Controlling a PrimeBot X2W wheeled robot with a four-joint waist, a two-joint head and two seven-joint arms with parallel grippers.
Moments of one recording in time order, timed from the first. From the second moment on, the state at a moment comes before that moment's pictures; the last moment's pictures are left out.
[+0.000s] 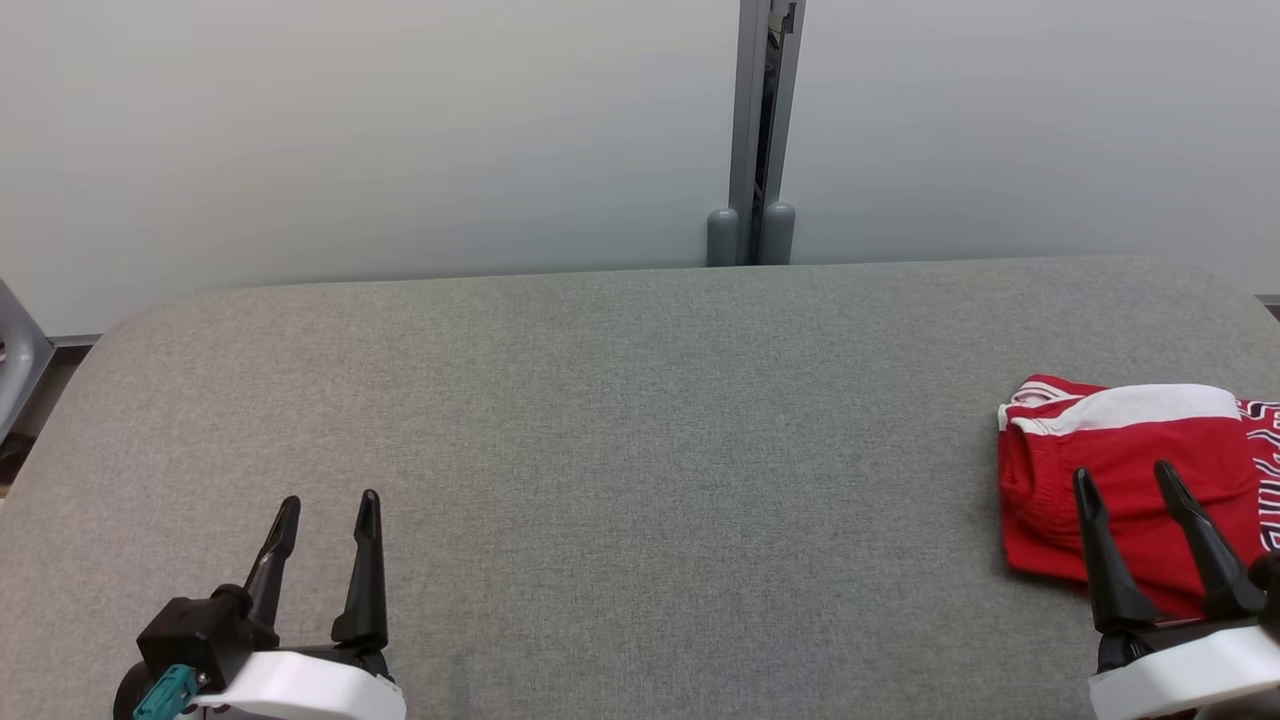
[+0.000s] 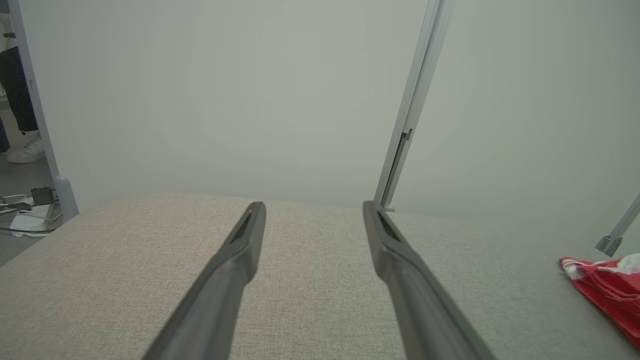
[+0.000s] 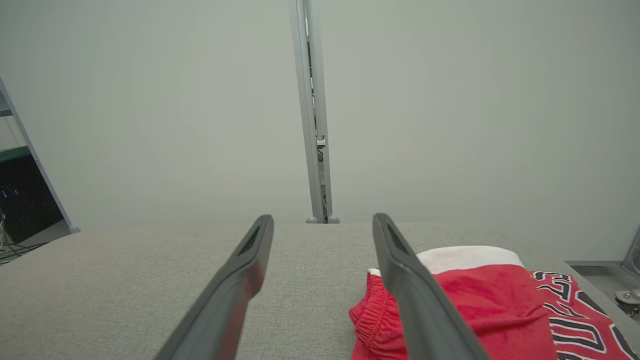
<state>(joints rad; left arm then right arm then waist) 0.00 0.28 -0.31 0.10 -0.56 0.19 -0.26 0.05 -0.20 0.01 0.02 0.32 0.13 -0.15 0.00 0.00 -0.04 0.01</state>
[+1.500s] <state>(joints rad) 0.01 0.19 -0.20 0.19 -0.87 0.09 -0.16 0.05 -0.13 -0.02 0.11 0.69 0.13 -0.07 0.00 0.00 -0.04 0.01</state>
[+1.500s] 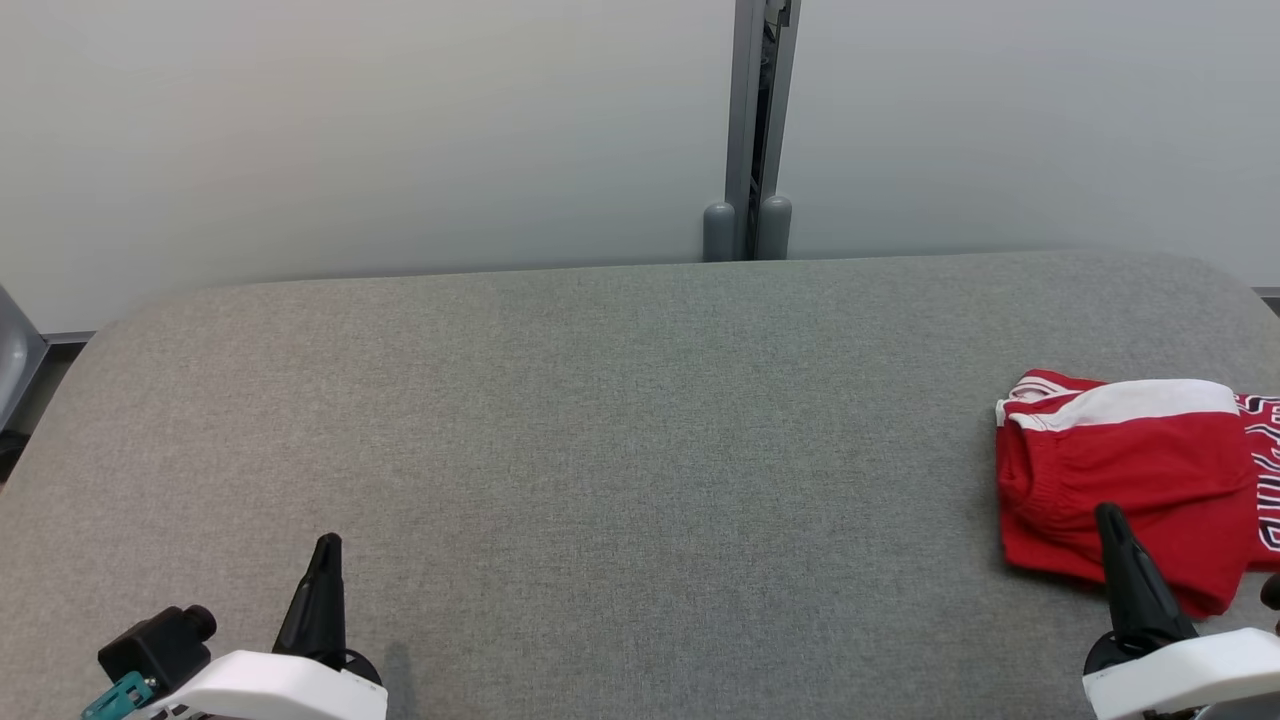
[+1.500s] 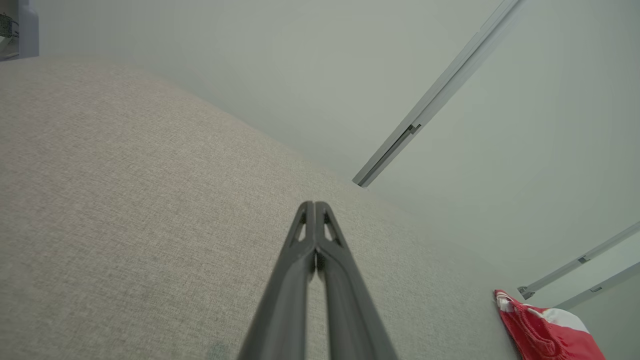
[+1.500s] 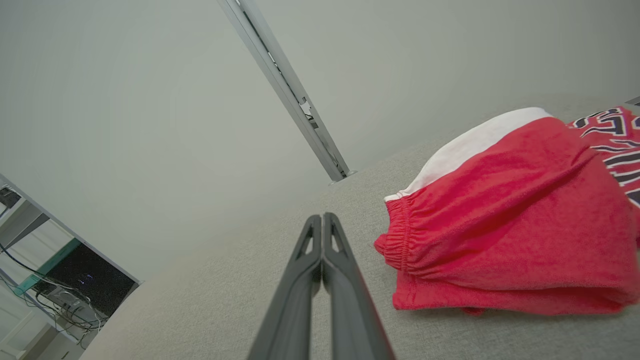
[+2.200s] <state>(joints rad) -0.02 0.15 -0.12 0.21 -1.09 0.03 -0.08 0.00 -0.10 -0.04 0.15 0.96 0.13 -0.02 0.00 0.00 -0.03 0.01</state>
